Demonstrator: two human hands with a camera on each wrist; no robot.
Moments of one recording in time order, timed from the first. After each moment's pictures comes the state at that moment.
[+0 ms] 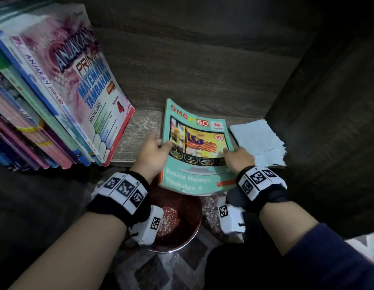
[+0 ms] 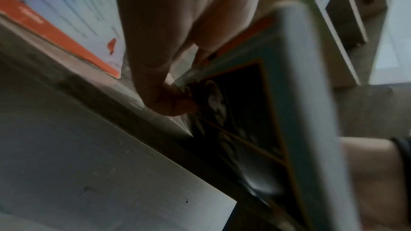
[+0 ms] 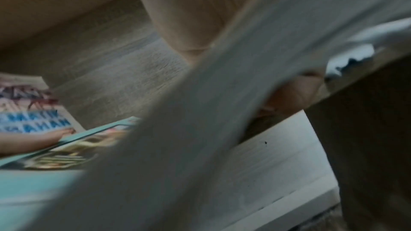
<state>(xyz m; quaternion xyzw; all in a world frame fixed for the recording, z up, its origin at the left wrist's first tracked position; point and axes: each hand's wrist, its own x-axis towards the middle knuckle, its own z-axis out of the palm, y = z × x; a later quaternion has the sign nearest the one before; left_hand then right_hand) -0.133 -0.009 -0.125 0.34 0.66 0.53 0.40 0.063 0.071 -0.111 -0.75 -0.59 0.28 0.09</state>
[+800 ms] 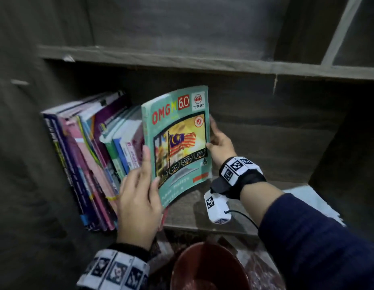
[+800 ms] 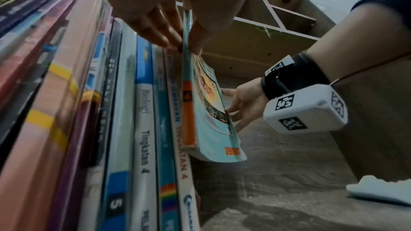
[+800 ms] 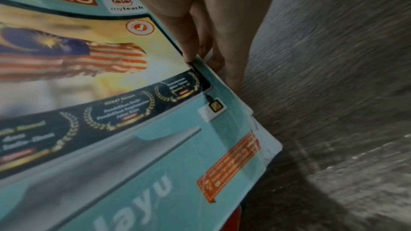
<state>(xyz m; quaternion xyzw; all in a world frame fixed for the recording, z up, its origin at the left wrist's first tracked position) -0.223 -0.095 -0.048 0.50 0.66 0.52 -0.21 -0.120 0.103 0.008 -0.37 -0.67 0.52 0.39</state>
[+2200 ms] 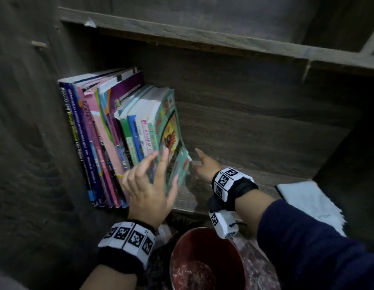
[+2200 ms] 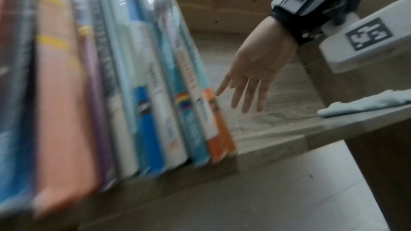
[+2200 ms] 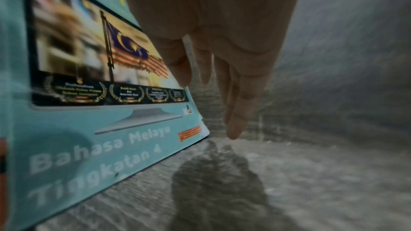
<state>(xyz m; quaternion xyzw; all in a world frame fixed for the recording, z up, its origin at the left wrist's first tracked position) -0.232 -0.085 -0.096 0.48 0.67 0.39 -0.40 -0.139 0.071 -0.051 -0.46 -0.82 0.35 0.08</state>
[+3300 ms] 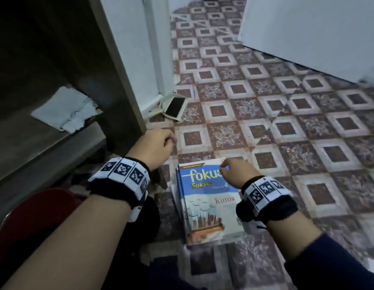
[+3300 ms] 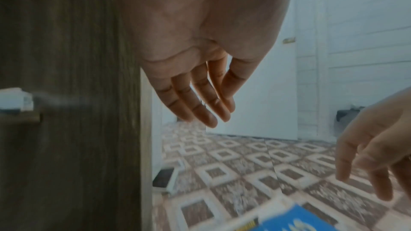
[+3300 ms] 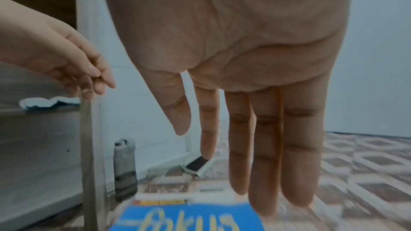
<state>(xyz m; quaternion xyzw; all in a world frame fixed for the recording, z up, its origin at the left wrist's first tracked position) 0.254 -0.080 -0.088 0.85 0.45 0.08 0.28 0.452 -0.210 -0.147 -0.83 -0.46 0.32 0.01</state>
